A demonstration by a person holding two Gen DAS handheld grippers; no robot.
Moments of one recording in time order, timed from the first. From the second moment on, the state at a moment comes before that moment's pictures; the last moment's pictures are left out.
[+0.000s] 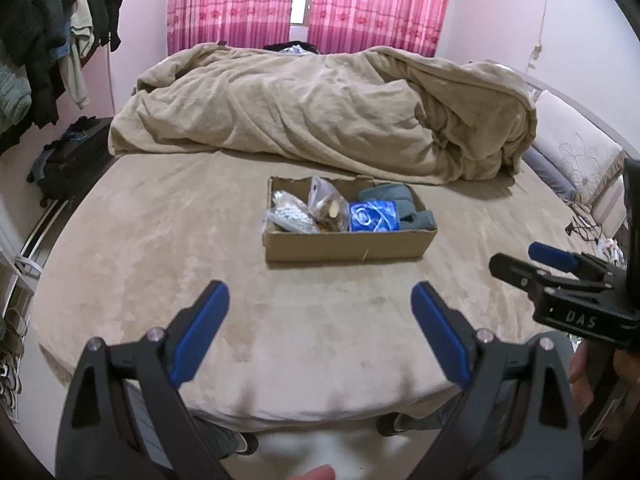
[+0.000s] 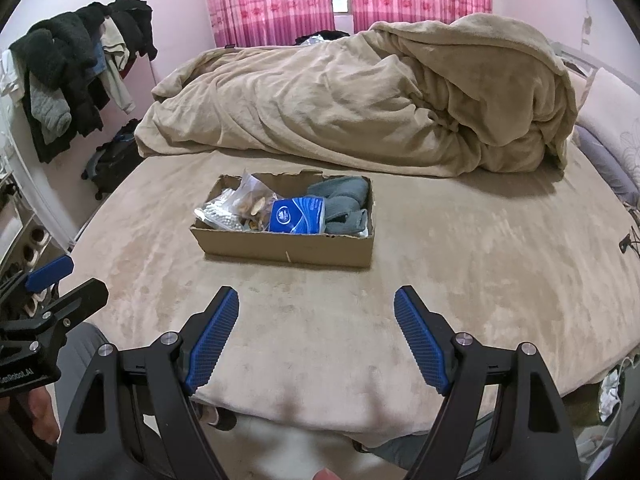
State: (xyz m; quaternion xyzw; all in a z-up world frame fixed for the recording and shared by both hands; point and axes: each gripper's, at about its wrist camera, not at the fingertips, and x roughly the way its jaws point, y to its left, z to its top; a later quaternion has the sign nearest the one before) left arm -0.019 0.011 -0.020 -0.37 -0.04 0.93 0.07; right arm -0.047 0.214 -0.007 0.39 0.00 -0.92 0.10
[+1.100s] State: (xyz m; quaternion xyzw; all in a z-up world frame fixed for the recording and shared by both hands) left arm -0.023 0.015 -0.024 -0.37 -0.04 0.93 0.06; right arm -0.050 0.215 -0.014 0.40 -0.01 -0.91 0.10
